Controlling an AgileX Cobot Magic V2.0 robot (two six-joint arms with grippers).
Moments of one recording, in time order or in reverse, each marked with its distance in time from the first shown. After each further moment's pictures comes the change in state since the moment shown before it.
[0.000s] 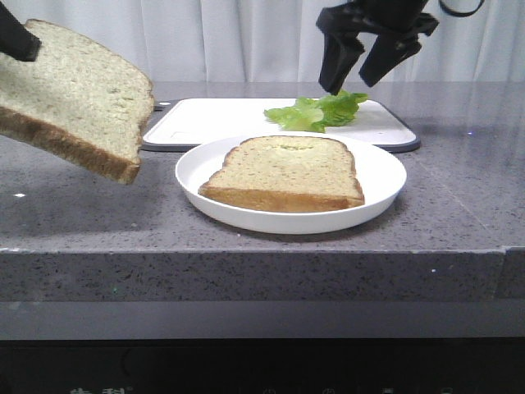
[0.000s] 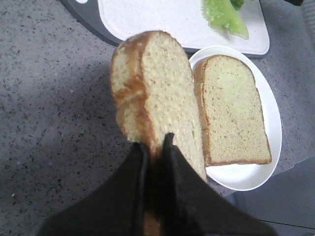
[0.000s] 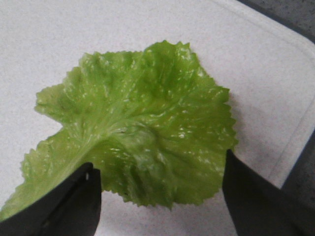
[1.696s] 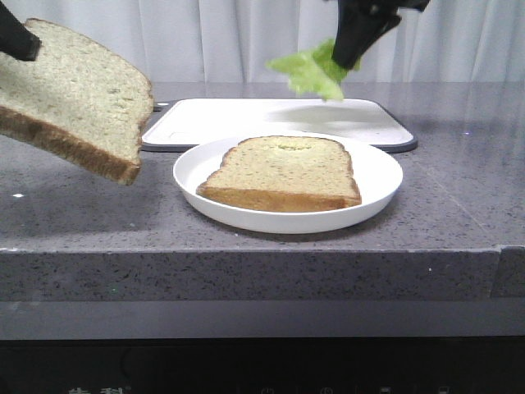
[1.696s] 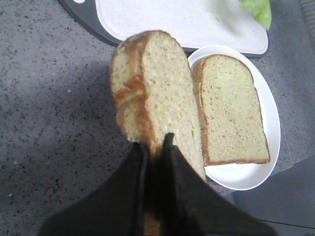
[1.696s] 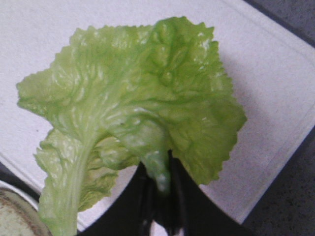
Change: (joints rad) left arm 0.000 0.000 0.000 0.000 -0.002 0.000; right arm 0.002 0.053 -0.281 0.012 0.275 0.014
